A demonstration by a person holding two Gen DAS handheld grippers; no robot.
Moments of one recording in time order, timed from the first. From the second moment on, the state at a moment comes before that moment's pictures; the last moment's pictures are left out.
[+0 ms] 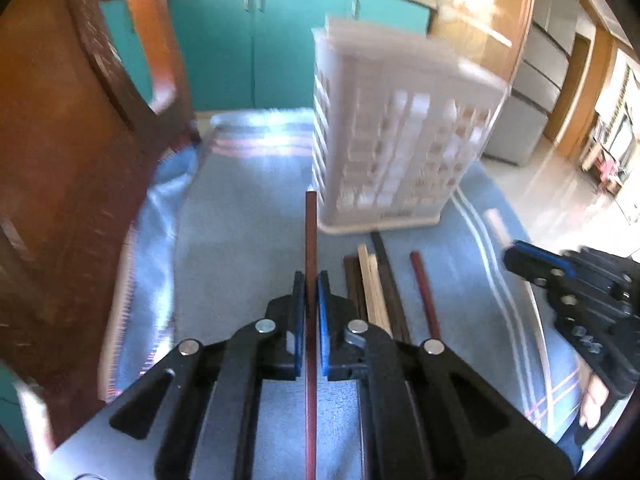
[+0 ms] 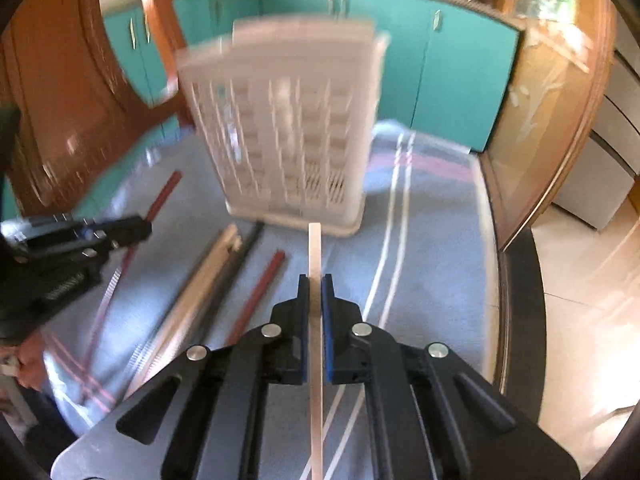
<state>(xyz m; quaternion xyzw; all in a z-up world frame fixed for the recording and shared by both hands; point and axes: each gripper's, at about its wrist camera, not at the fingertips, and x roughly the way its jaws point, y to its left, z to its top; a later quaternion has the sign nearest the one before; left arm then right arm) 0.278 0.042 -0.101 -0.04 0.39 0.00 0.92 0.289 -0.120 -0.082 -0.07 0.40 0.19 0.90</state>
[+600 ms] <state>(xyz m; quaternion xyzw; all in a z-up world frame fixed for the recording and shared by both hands) 0.219 0.029 0.063 -0.04 0.25 -0.06 0.97 0.215 -0.168 0.089 0.01 0.23 0.24 0.94</state>
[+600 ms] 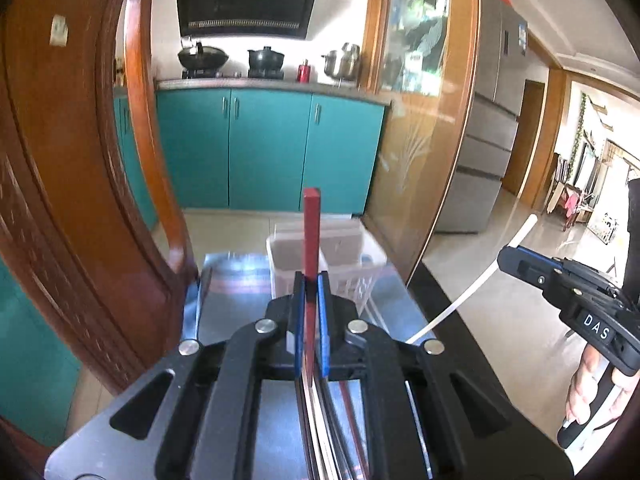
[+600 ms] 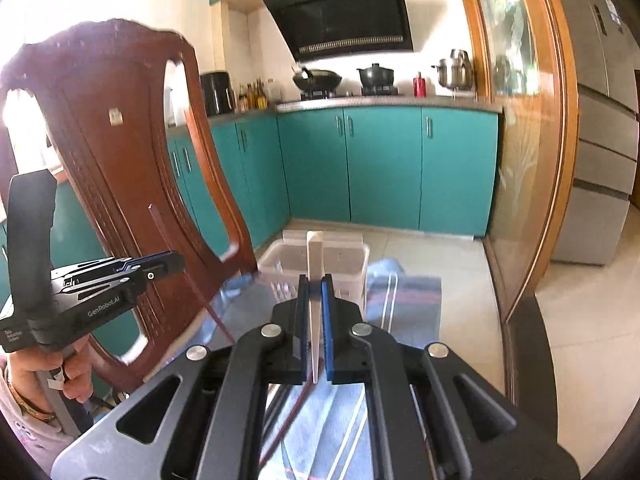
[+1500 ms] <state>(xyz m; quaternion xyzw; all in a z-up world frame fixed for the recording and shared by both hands) 0.323 0.043 0.057 -0.06 0.22 0.01 0.97 0.332 -0.153 0.075 0.06 0.18 0.17 0.97</state>
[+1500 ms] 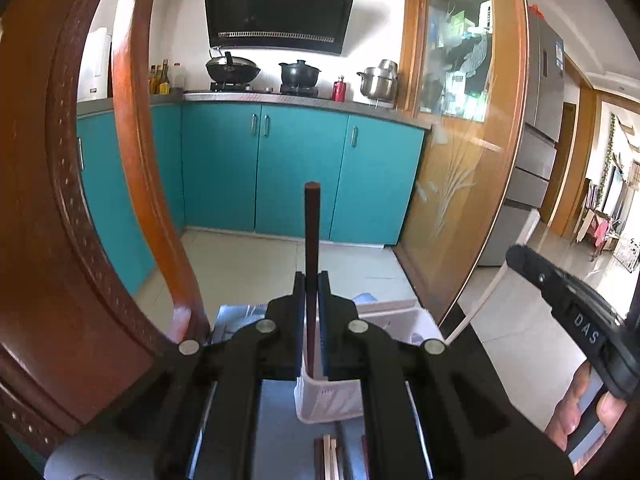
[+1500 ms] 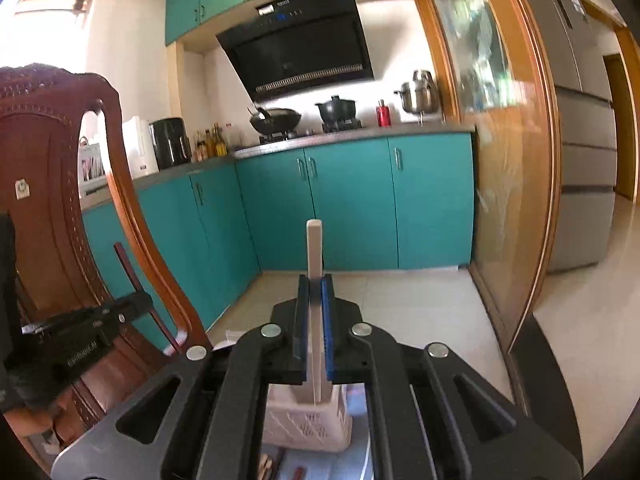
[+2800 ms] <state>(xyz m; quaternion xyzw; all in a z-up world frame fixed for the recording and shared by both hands) 0.288 0.045 -0.156 -0.06 0.47 -0.10 0.88 0.304 -0.095 -0.135 -0.06 0.50 0.20 0.84</state>
